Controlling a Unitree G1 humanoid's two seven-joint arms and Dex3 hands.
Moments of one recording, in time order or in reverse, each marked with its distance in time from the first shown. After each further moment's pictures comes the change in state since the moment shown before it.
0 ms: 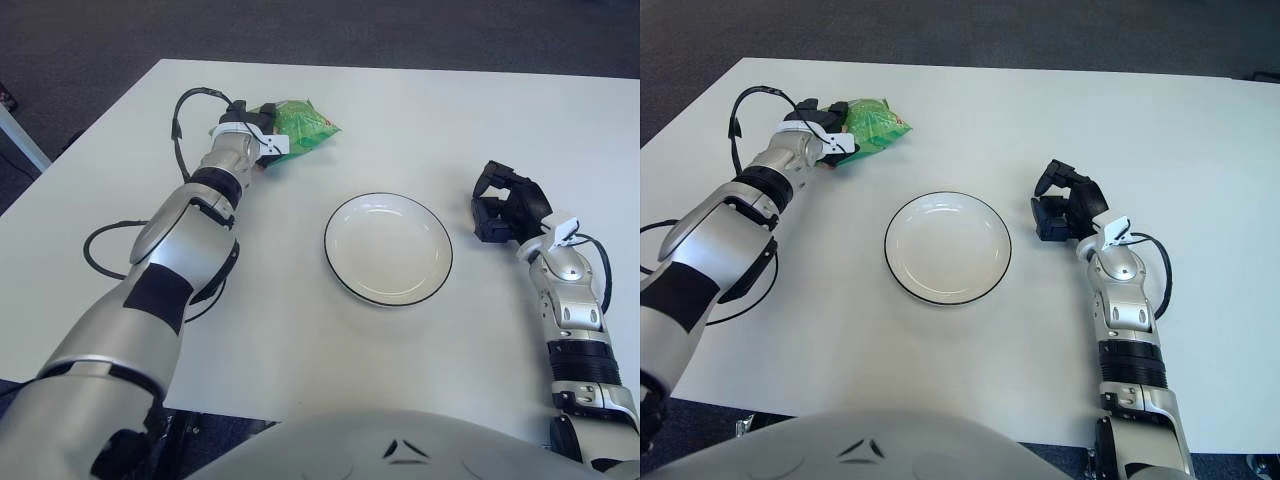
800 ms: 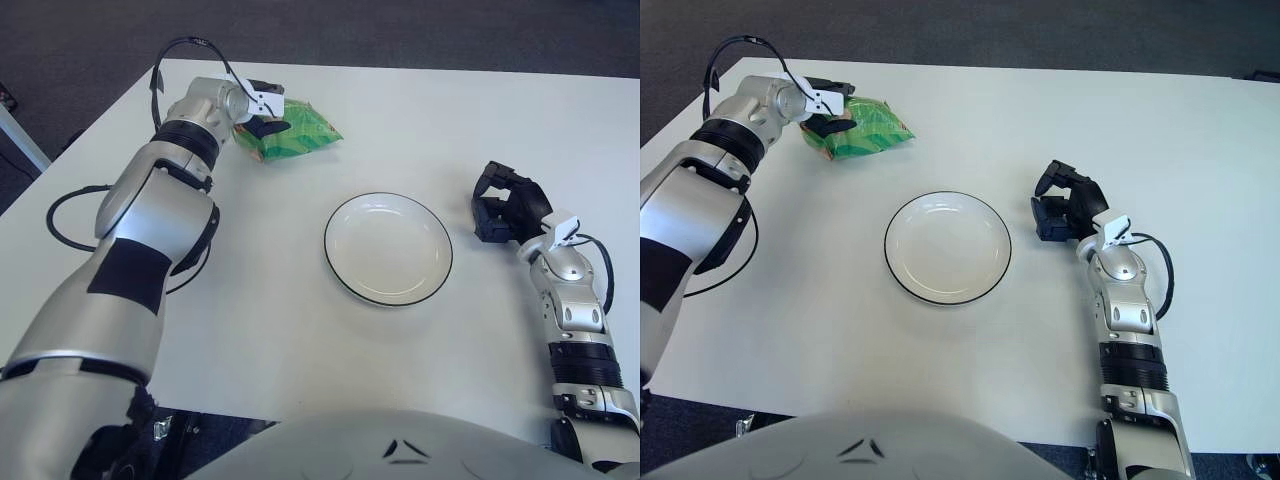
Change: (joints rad) left arm -0.165 0.110 0.007 -0.032 -0.018 -0.232 -0.367; right arm 0.009 -0.002 0.001 -0.037 0.000 0.032 0.001
